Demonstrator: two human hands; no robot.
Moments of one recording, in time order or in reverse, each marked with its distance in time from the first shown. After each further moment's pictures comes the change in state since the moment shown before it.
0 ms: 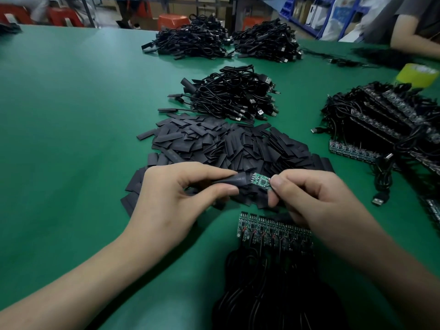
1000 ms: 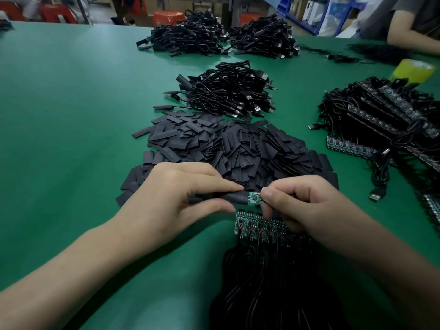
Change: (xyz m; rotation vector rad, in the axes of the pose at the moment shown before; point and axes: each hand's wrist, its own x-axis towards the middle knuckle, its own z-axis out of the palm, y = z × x) left_hand 0.010 0.000 -0.015 0.316 -0.303 0.300; right_hand -0.001 0.000 -0.003 0.035 -0.222 0.094
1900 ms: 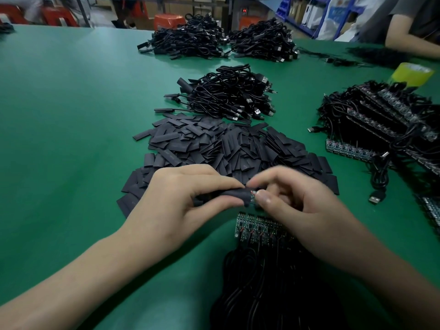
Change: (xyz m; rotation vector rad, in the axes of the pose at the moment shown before) left_hand -0.002 0.008 0.007 -0.039 0.118 -0.067; right_hand 0.002 0.004 0.011 0.013 0.143 -0.158
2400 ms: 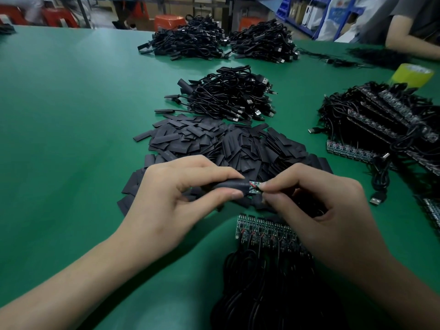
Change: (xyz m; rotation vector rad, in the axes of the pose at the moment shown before) left_hand 0.001 0.005 -0.004 -0.169 0.065 -0.089; right_hand -0.005 -0.006 0.000 -0.251 0.312 -0.395
